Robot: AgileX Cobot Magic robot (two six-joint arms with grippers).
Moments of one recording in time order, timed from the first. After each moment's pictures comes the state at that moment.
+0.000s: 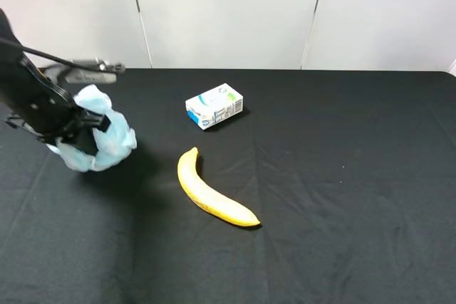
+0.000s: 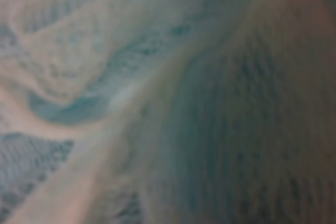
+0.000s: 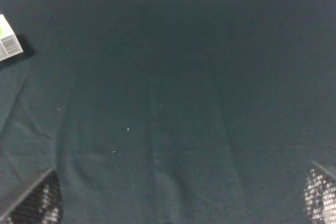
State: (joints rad) left arm -0.18 1.70 -0.86 -0.21 0.57 0.19; right arm 0.10 0.00 -0.49 -0.02 1.02 0.02
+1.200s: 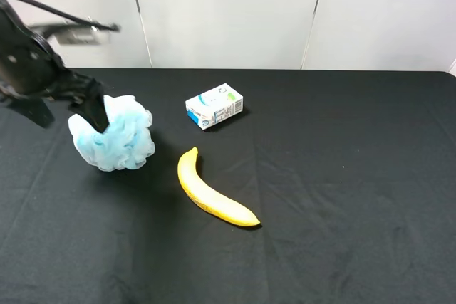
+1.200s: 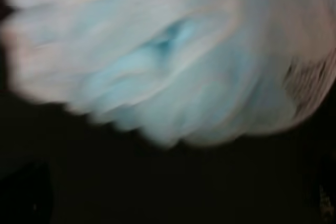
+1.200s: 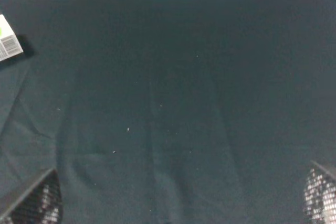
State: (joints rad) left arm -0.18 1.62 -1.07 -0.16 0.89 0.18; right arm 0.10 0.00 -0.49 -0.02 1.02 0.02
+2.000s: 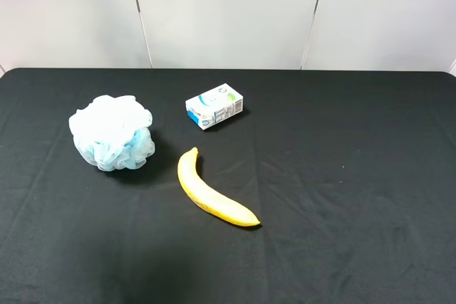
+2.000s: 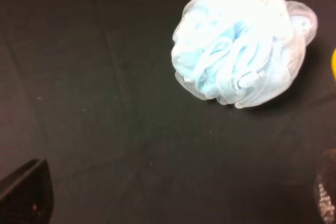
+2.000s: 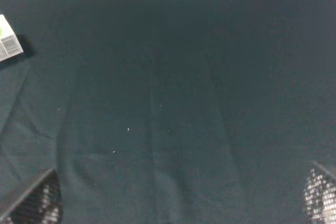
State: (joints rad) left arm -0.18 0.97 -1.08 0.05 1.05 0.06; right arm 0.10 0.00 -0.49 -0.02 1.02 0.02
